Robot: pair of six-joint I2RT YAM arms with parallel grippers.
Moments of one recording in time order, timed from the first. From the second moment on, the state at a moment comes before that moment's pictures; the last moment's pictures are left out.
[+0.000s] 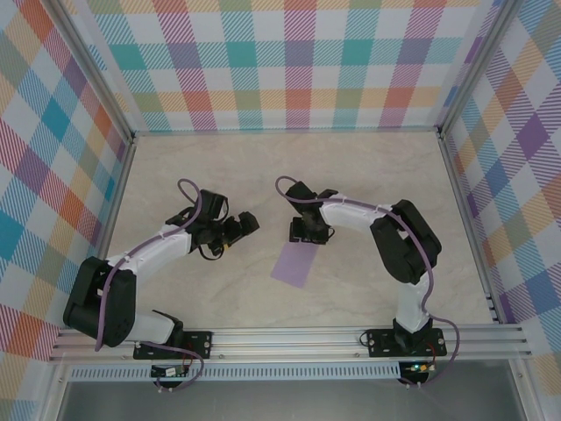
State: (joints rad) left arm -0.38 1.38 0.77 -0.38 0.28 -0.84; right arm 0.71 1.94 1.29 -0.68 -0.03 0.70
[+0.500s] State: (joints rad) left arm -0.48 1.42 0.68 -0.24 0.40 -0.96; right arm 0.65 1.82 1.21 -0.52 -0.18 0.56
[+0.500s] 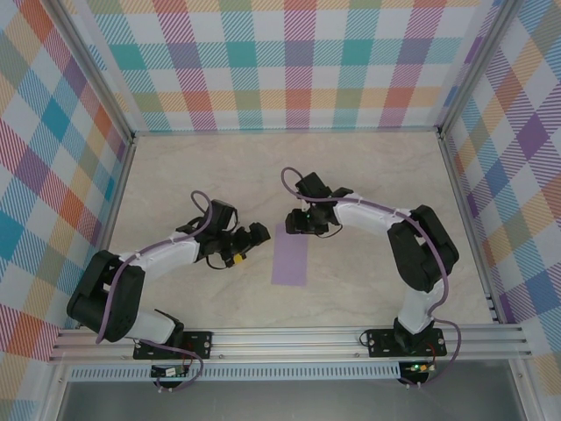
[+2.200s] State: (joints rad) left arm -0.73 1.52 0.67 -0.21 0.44 -1.11; right arm 0.59 1.94 1.21 -0.48 -0.24 0.66
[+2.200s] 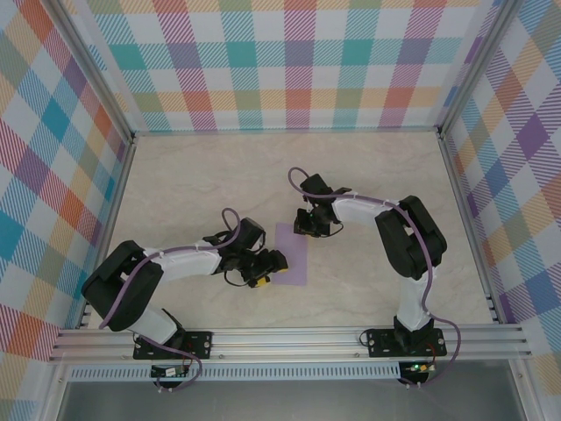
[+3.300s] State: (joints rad) left arm -0.80 1.59 0.80 -0.37 0.37 -1.05; right arm 0.58 1.94 1.20 -0.47 -0.25 0.66
